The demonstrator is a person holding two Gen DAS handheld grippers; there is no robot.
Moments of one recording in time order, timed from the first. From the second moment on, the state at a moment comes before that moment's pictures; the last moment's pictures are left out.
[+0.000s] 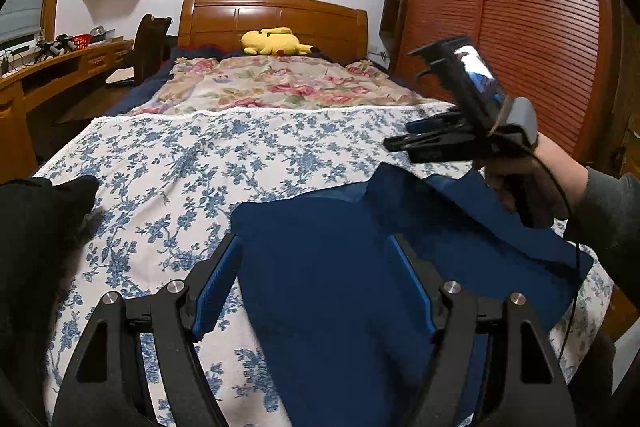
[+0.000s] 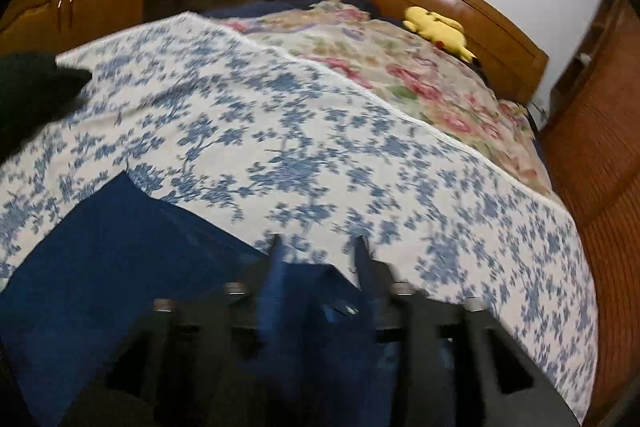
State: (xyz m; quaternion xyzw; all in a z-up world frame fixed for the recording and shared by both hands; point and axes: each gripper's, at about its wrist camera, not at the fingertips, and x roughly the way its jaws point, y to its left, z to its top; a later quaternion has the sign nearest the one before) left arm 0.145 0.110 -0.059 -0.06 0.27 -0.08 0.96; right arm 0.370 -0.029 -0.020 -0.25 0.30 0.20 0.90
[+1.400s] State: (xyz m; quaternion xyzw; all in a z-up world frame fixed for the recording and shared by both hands) left arm 0.165 0.056 -0.072 -0.05 0.29 -0.13 0.94; right arm 0.434 -0.240 -0.071 -0.11 0.41 -0.02 0.90
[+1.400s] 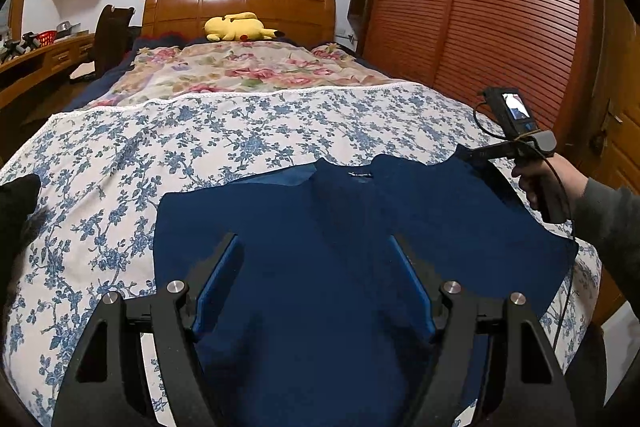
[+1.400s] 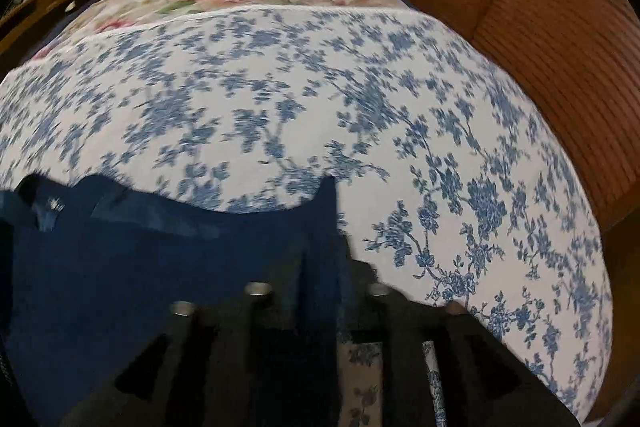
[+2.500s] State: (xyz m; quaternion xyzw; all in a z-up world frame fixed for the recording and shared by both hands) left arm 0.111 0.016 -0.057 -0.01 0.27 -0.17 0.95; right arm 0.156 -0.276 -0.081 -0.10 0.39 0.11 0.91
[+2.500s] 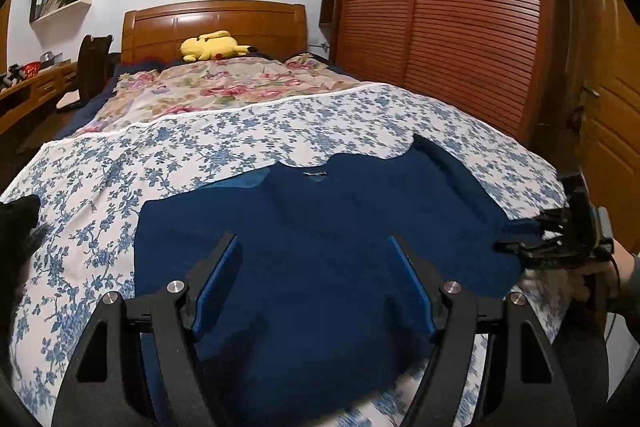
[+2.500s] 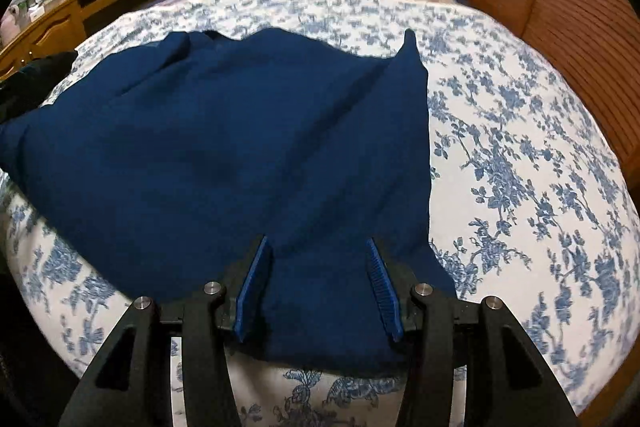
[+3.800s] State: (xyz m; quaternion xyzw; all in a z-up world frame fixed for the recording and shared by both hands) left arm 0.064 0.030 -0.092 -0.03 0.38 -0.07 0.92; right arm 0.162 -0.143 -0.077 -0.10 0.37 0.31 0.87
